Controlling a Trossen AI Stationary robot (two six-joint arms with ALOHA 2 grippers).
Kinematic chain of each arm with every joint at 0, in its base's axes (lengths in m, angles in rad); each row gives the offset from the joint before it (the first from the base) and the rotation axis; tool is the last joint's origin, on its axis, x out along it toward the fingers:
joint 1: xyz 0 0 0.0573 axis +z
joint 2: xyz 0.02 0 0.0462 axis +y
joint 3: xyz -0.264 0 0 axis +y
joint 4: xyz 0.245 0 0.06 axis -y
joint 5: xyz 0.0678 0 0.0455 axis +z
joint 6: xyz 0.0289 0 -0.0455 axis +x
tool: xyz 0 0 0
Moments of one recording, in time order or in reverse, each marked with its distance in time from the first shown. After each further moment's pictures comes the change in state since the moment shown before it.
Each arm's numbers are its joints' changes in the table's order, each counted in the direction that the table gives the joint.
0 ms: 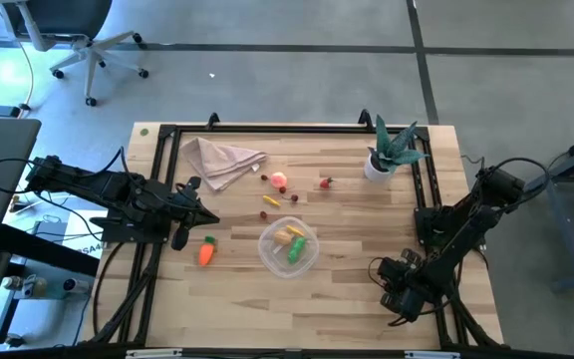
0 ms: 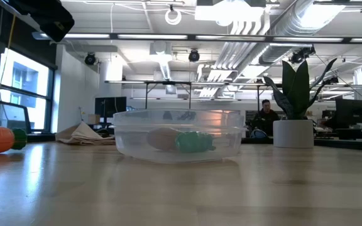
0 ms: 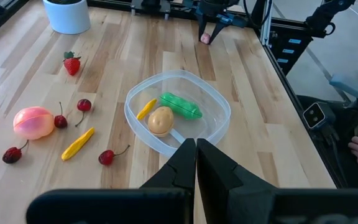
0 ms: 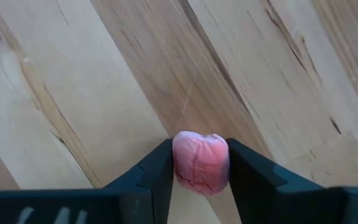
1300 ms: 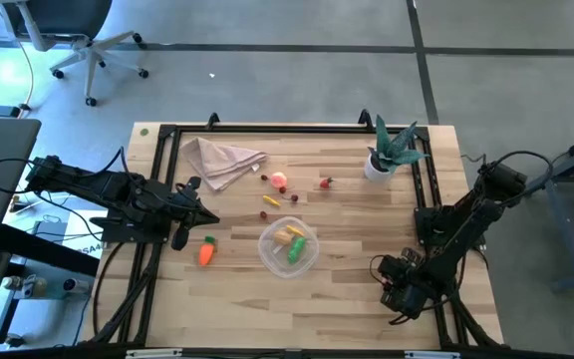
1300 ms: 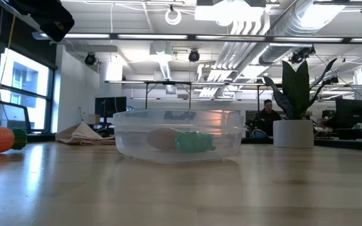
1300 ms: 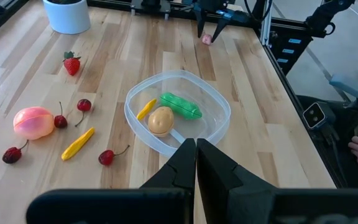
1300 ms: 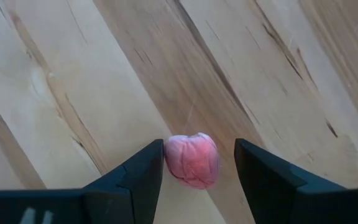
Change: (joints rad) left arm 0.000 0.000 0.000 0.000 0.000 0.000; right arm 0.000 -0.058 0.010 -0.002 -0.014 0.011
